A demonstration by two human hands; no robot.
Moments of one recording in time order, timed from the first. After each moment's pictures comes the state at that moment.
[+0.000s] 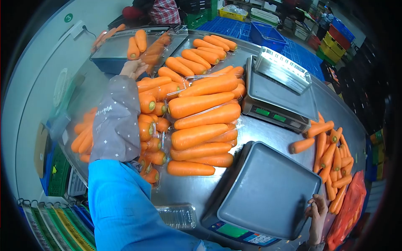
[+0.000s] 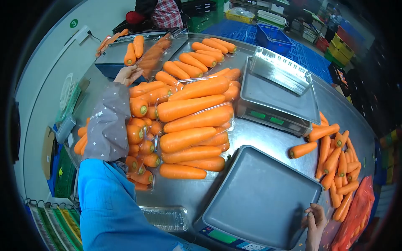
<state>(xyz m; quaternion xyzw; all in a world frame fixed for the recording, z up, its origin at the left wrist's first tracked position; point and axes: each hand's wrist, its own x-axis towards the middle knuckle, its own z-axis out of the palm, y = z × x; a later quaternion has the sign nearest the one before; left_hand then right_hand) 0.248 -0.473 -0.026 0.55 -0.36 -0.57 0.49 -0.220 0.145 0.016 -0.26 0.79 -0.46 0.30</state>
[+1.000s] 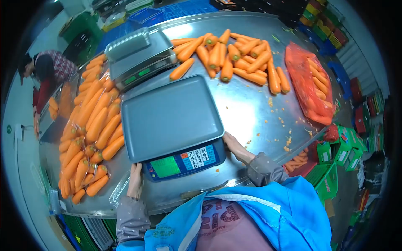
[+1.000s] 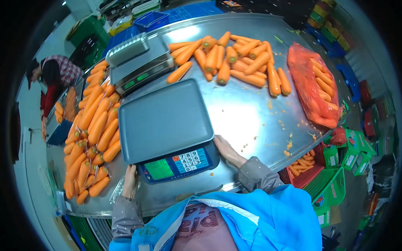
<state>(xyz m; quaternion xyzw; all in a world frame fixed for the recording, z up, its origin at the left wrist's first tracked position) 0.122 0.056 -0.106 0.45 -0.51 -0.71 0.19 -0.199 0.286 -0.112 -0.15 0.69 -0.50 0.50</state>
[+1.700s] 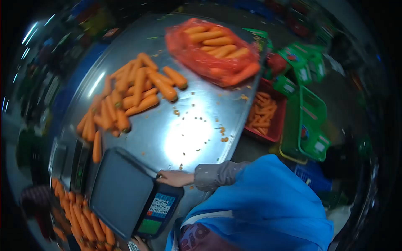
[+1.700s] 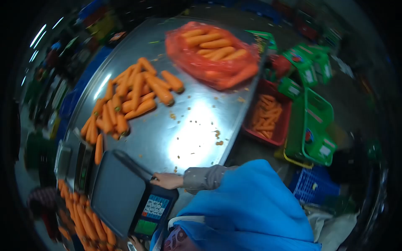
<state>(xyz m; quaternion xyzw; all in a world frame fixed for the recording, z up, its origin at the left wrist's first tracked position) 0.107 0.115 -0.084 0.52 -0.82 -0.25 0.00 -0.231 0.325 -0.127 -0.30 0.72 -0.45 0.44</state>
